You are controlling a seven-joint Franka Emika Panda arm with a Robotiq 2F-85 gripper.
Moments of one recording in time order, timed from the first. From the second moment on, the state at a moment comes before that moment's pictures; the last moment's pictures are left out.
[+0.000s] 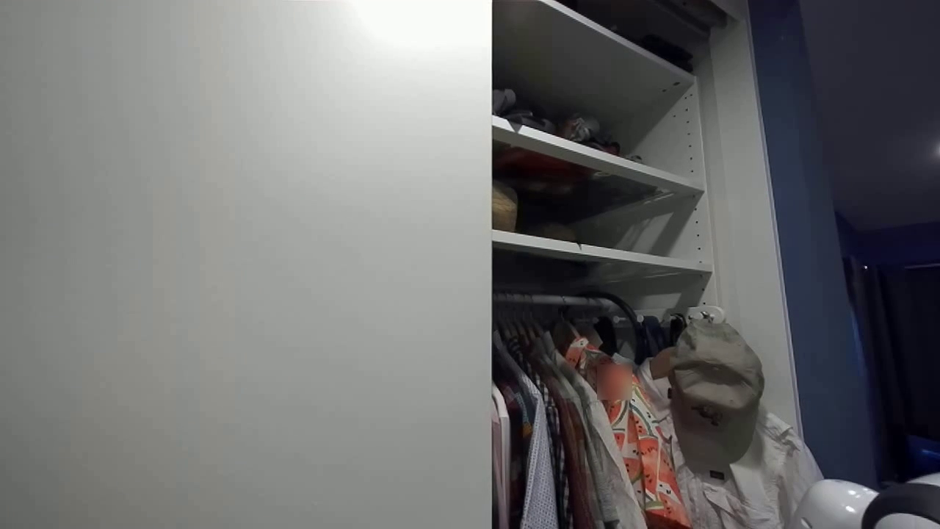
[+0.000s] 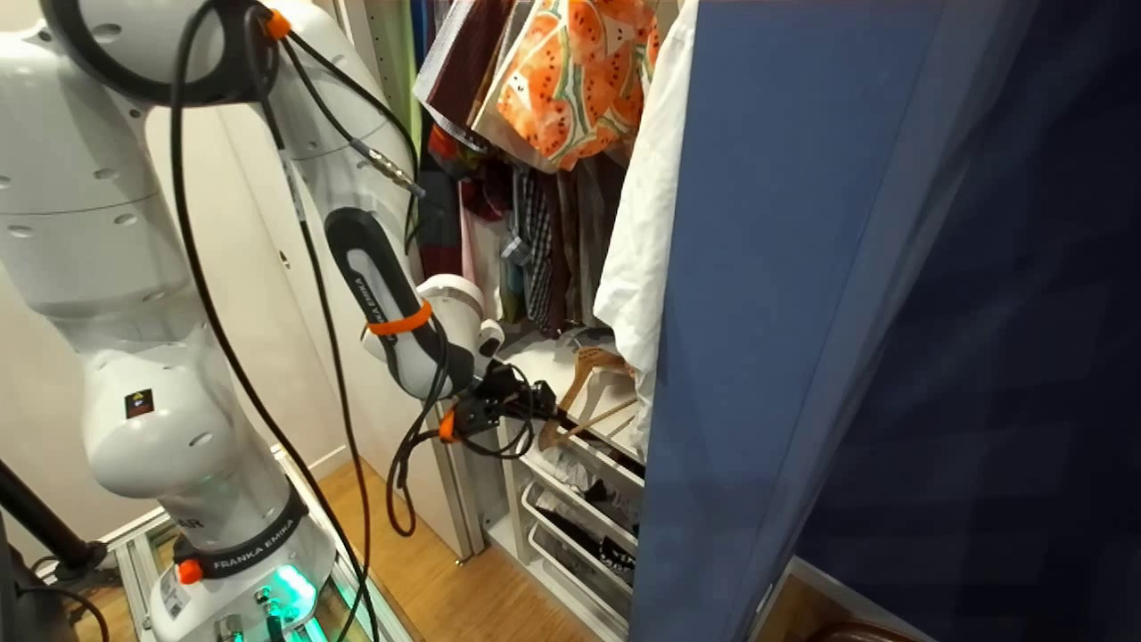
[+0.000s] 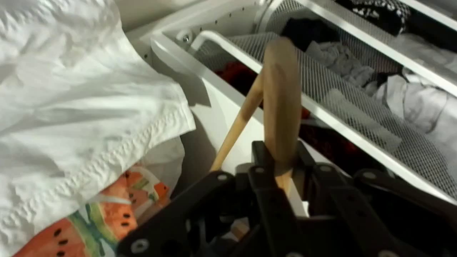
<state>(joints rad) -0.15 0.09 0.02 -2.74 -2.43 2.55 1.80</state>
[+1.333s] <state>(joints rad) 0.62 -0.30 -0.64 -2.69 -2.51 3.11 2.15</state>
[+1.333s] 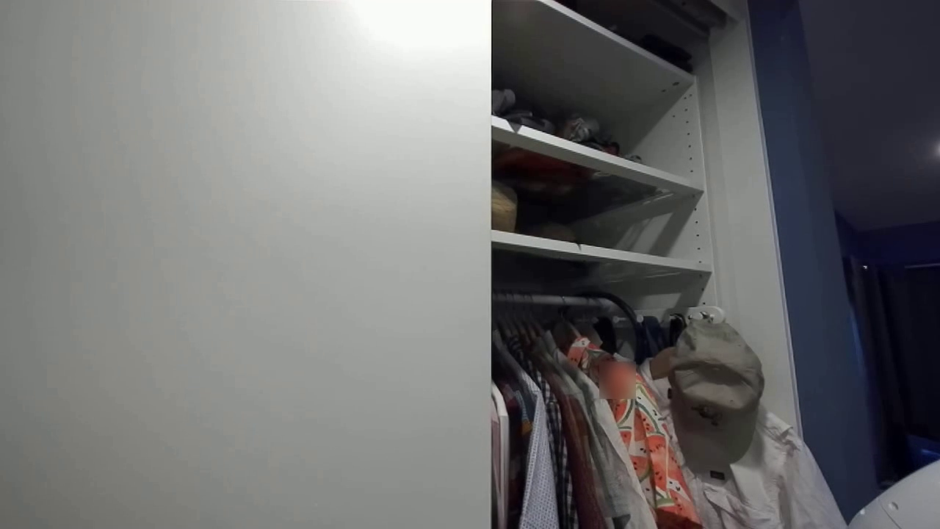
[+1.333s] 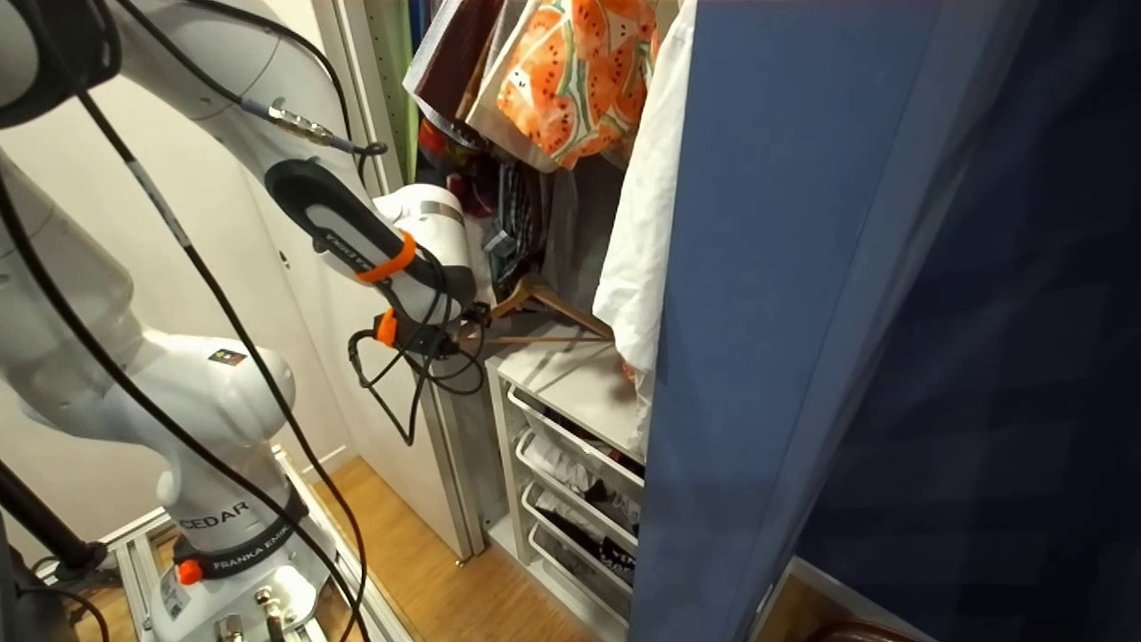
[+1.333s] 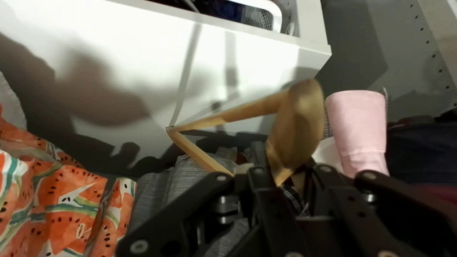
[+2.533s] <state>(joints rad) 1.00 -0.30 -1.02 -2.75 -2.51 2.89 2.53</state>
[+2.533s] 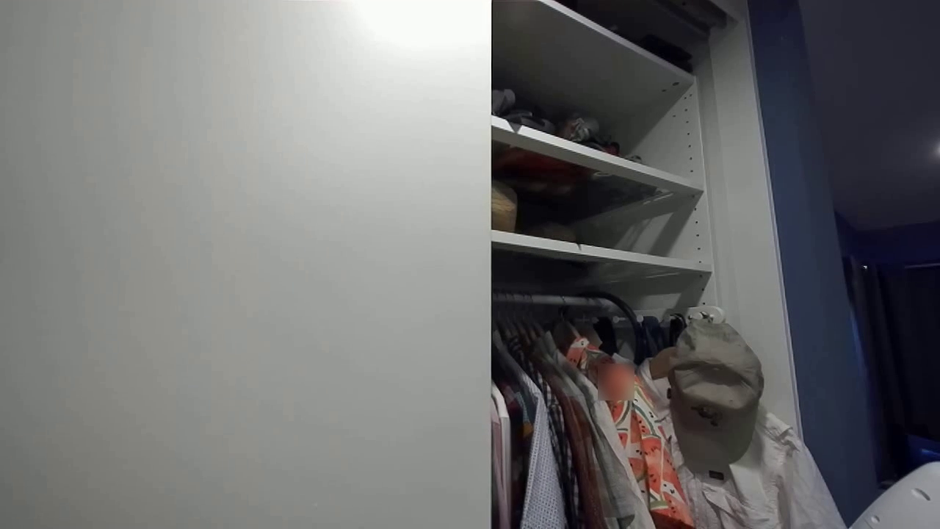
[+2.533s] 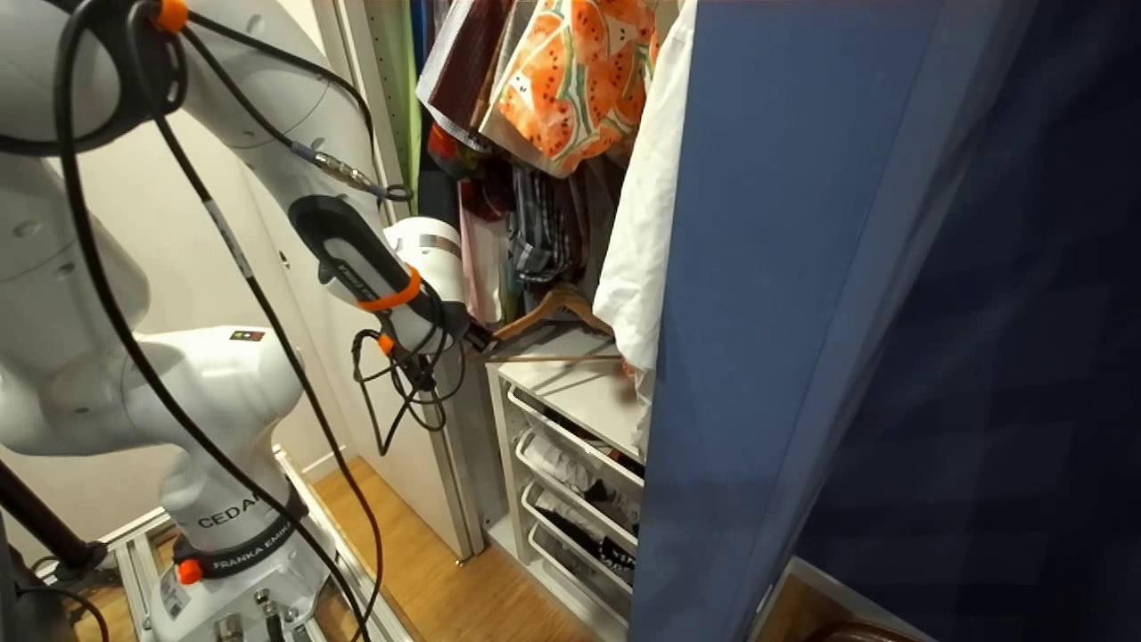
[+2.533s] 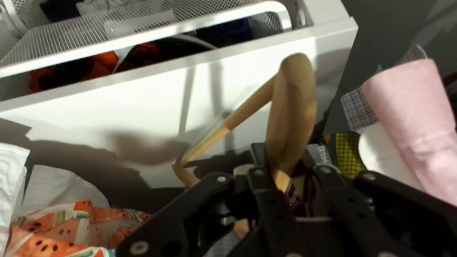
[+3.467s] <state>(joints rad) 1.51 -0.21 -1.73 -2.75 -2.51 2.88 2.60</state>
